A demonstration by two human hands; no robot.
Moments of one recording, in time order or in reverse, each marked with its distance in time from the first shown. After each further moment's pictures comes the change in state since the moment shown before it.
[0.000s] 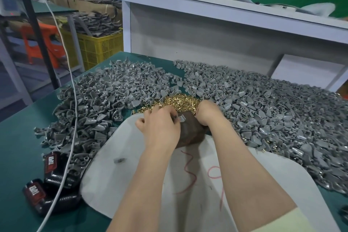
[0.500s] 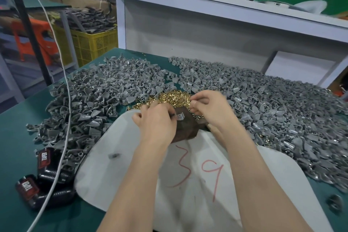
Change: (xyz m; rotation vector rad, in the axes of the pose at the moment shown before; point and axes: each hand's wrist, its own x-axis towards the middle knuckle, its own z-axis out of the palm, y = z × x) left_hand -0.002 0.002 -0.001 0.065 -0.046 0.046; right_hand -0.071 0.010 -0.029 0.810 0.127 -0.217
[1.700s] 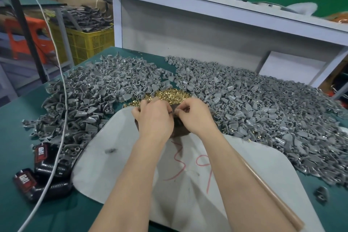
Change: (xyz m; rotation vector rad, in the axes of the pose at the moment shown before) left_hand -0.001 0.003 0.003 0.027 0.023 0.059; right_hand -0.016 -0.002 0.030 -0.365 0.011 -0.070
